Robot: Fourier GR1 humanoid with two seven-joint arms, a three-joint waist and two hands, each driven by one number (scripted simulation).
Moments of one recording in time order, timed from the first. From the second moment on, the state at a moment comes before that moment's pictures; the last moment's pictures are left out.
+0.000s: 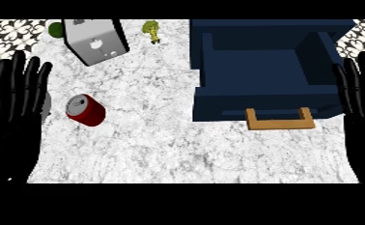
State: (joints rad) left arm -0.02 0.10 0.01 -2.10 -0.01 0.01 -0.03; right arm -0.01 -0.12 -0.04 -2.10 0.01 0.03 -0.04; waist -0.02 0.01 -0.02
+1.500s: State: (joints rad) left arm -0.05 0.23 0.19 -1.92 0.23 -0.17 0.31; right arm 0.20 -0.08 -0.11 -2.09 -0.03 0.06 0.12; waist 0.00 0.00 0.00
